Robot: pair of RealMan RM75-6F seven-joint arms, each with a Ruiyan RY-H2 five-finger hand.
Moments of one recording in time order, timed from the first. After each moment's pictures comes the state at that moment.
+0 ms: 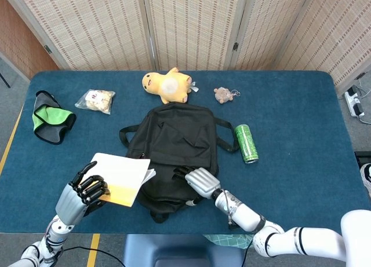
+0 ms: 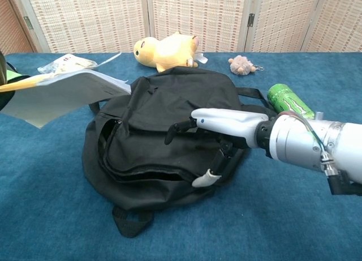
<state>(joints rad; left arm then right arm) -0.41 -1.78 0.03 -0.72 1.87 2.10 -0.27 0.76 -1.59 0.17 -1.64 -1.15 0.72 -0.23</state>
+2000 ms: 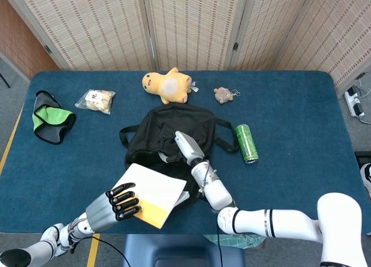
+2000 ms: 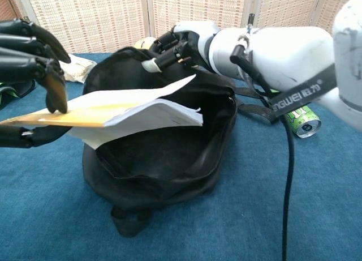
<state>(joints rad) -0.59 -1.85 0.07 -0.68 2.05 2.11 -0.16 1.01 -1.69 0.51 -1.69 -0.49 0.96 -0.18</state>
